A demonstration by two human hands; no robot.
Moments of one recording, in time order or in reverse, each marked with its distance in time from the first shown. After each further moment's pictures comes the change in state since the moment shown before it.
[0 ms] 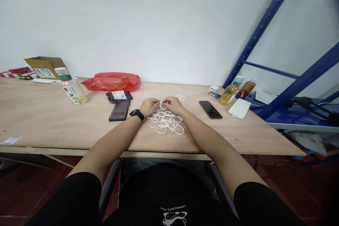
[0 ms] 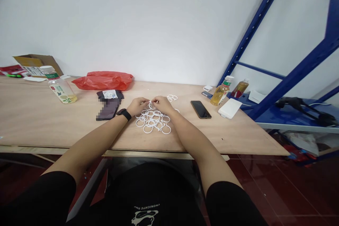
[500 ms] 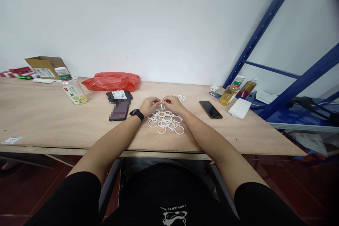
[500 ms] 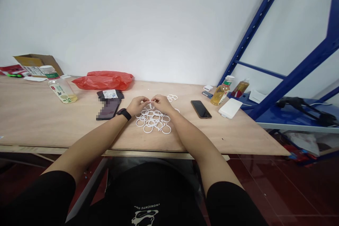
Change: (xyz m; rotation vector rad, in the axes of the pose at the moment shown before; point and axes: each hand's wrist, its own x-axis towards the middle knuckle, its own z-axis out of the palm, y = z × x) left_hand -0.001 0.008 -0.007 -0.111 0.053 0.076; right_hand 0.000 -0.009 -0.005 0.131 -0.009 -0.087
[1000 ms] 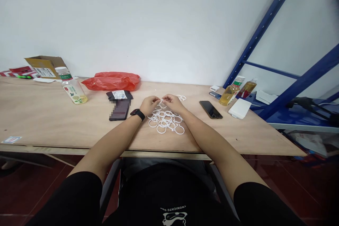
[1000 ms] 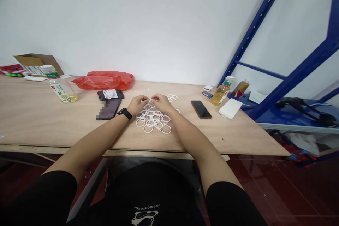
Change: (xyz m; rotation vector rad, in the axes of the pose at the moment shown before) left_hand 0.003 -0.007 0.005 0.017 0.059 -0.084; right_hand 0.002 0.006 0.005 0.110 0.047 0.146
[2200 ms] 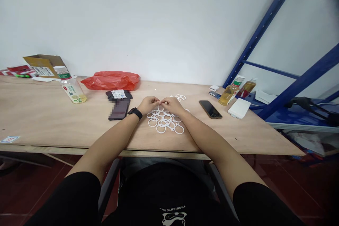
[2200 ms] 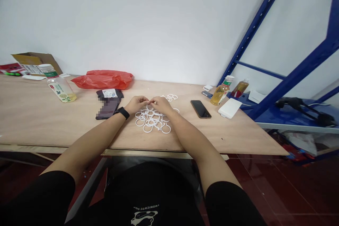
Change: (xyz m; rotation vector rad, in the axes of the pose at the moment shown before) left_hand -0.001 -0.001 -0.003 -0.308 -0.153 -0.137; right_hand -0.008 -0.009 0.000 -0.307 -0.071 -0.178
